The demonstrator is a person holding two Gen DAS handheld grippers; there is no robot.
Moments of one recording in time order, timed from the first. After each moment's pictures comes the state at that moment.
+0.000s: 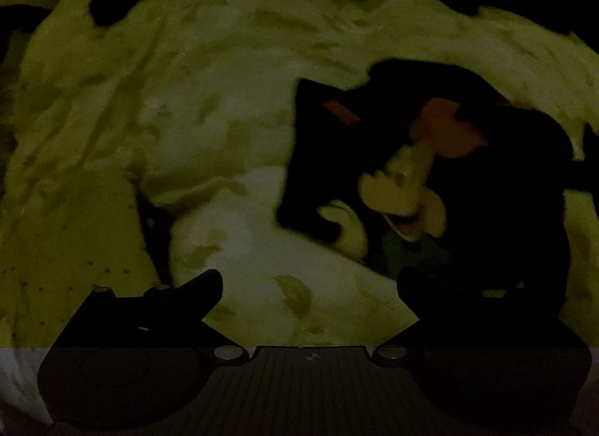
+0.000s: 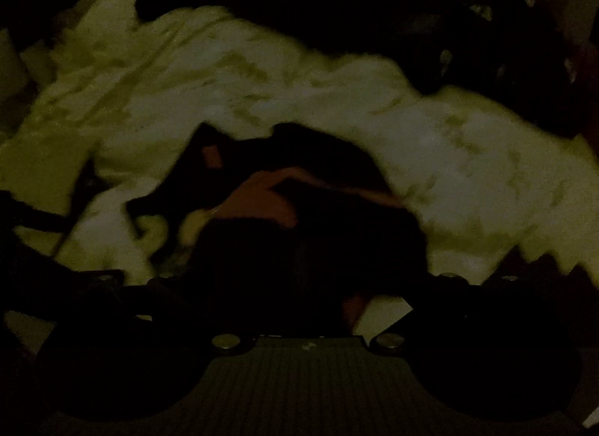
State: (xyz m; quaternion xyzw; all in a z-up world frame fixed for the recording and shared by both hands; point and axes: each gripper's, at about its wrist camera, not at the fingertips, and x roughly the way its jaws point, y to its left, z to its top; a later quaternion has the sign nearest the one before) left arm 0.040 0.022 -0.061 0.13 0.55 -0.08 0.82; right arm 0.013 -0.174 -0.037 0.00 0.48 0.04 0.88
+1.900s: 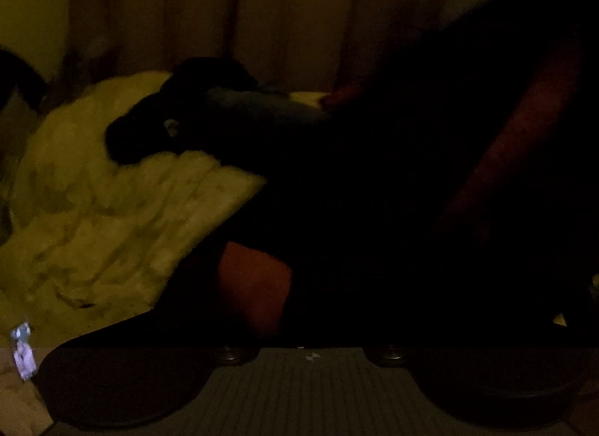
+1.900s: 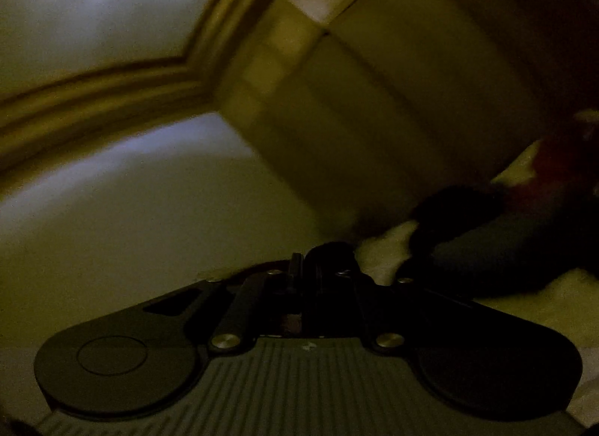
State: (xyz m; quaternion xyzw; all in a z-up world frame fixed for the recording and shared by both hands) left arm 0.014 0.096 0.112 -0.01 0.37 -0.20 0.91; right arm -0.056 -0.200 0.305 0.35 0.11 0.19 0.91
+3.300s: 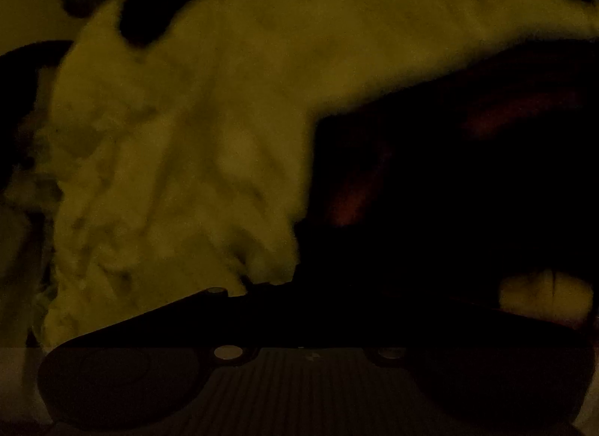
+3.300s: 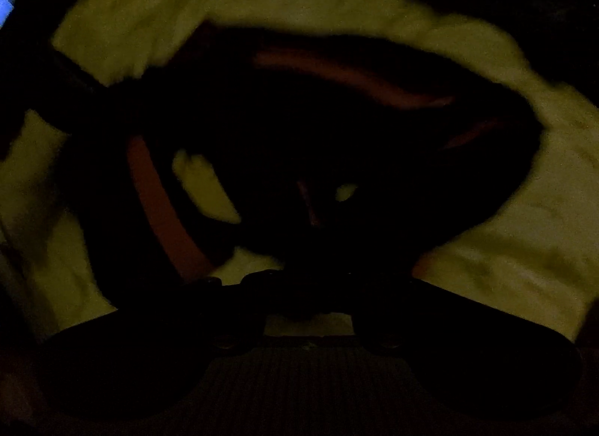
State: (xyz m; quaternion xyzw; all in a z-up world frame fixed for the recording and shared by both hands) left arm 0.167 0.094 -0.111 0.21 0.53 -0.02 0.82; right arm 0.076 -0.103 -0.092 -0.03 0.54 0.11 0.83
